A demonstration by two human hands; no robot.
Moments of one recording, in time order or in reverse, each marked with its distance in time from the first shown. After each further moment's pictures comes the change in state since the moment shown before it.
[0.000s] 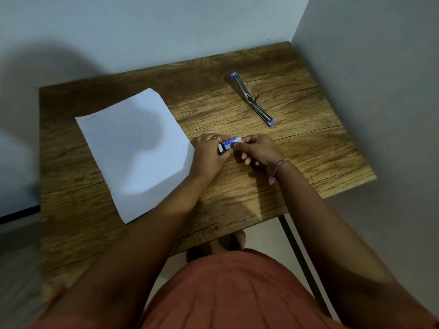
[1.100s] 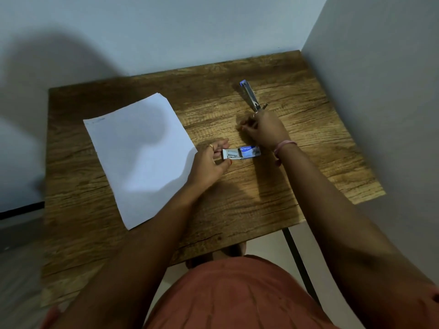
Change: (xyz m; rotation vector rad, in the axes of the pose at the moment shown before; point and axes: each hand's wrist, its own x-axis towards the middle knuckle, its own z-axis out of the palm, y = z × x) left_hand -0.002 -0.020 -0.005 -0.467 -0.122 -0.194; right_hand 0.054 -0.044 -0.016 -0.727 0.173 -0.448
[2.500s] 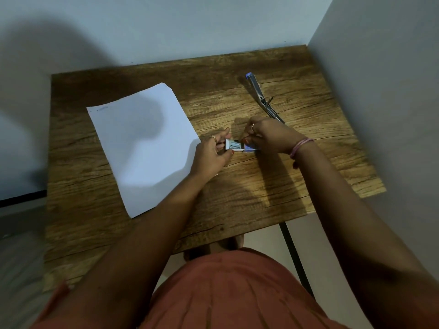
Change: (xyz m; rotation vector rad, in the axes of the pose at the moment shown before) left_hand 0.008 -0.017 0.004 -0.037 0.061 0.055; right_hand -0.031 -0.016 -0.022 -0.281 -0.361 -0.350
